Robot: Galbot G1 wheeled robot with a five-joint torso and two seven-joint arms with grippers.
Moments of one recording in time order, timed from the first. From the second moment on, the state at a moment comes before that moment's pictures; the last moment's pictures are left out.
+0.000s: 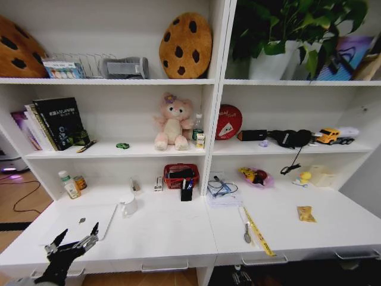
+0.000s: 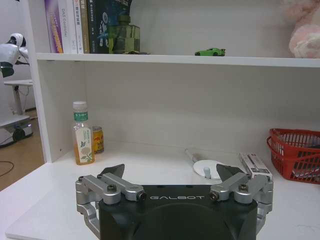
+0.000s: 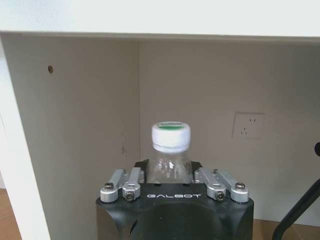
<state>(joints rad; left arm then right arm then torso) 2.07 -1.42 -1.05 -2.50 -0.54 0.26 -0.04 -1.26 1.35 0.50 0.63 0.20 0.80 -0.31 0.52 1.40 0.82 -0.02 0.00</state>
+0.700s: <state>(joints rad) 2.07 -1.42 -1.05 -2.50 -0.54 0.26 -0.04 -1.88 1.26 0.55 1.36 0.30 0.72 -0.19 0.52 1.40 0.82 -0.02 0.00</state>
